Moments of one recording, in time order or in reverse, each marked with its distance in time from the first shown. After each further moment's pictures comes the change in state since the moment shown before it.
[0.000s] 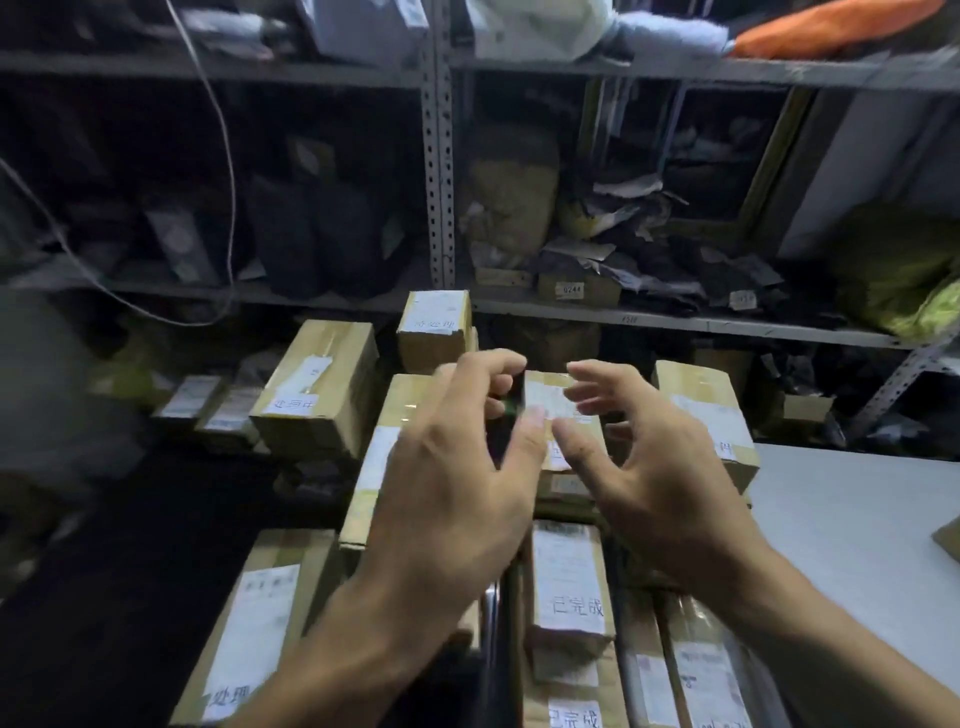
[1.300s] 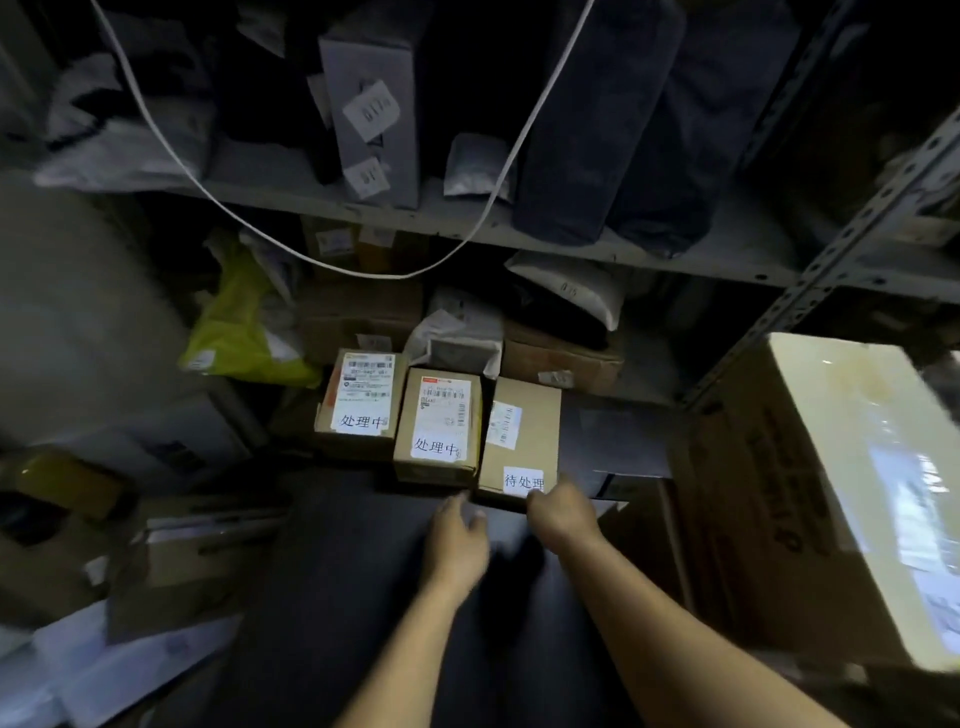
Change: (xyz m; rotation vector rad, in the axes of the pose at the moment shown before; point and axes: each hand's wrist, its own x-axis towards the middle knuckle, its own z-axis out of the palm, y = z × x) left_hand 0.076 -0.693 -0.145 -0.096 -0.307 -1.005; right_hand 0.252 0.017 0.684 -0.029 -0.323 1.005
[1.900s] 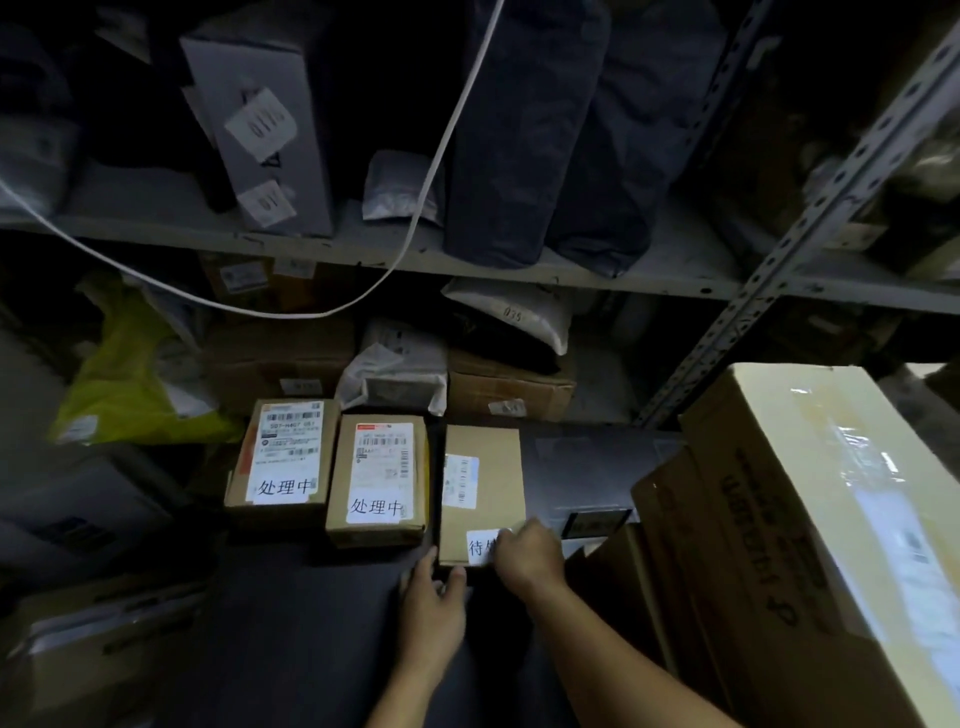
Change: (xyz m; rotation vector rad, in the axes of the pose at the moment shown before) left_hand 0.039 -0.024 0.043 -0.117 -0.006 0.014; right_hand 0.052 0.013 0.014 -0.022 0.092 0.156
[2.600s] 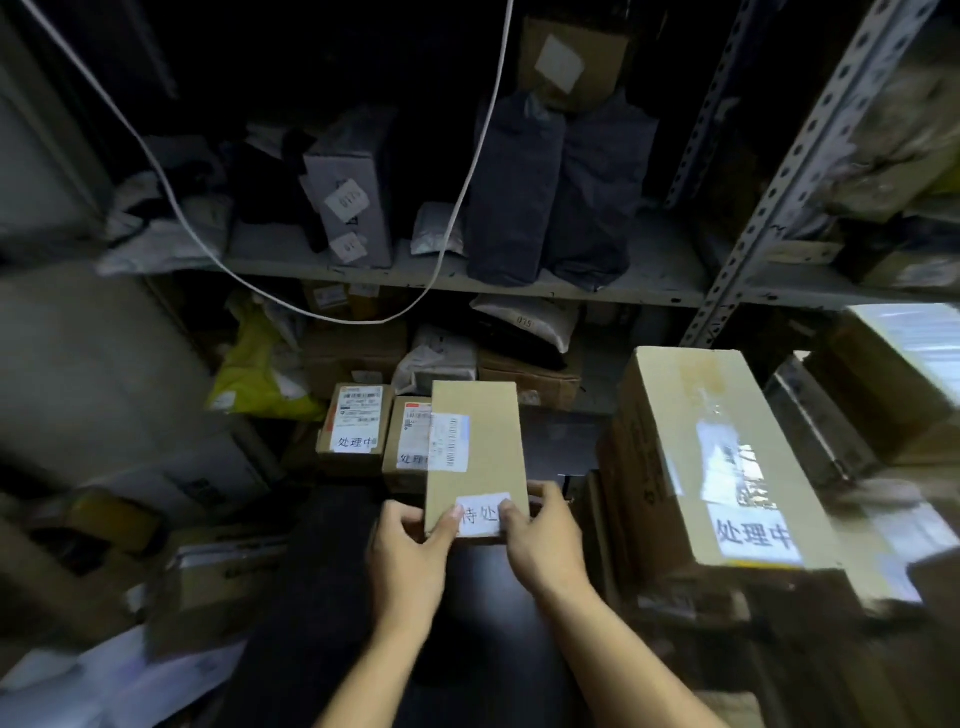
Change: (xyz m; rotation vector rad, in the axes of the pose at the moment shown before) left_hand -0.147 0.086 -0.071 0.016 0.409 0.231; right_hand -0.162 0.020 -0.089 0.341 0.013 -0.381
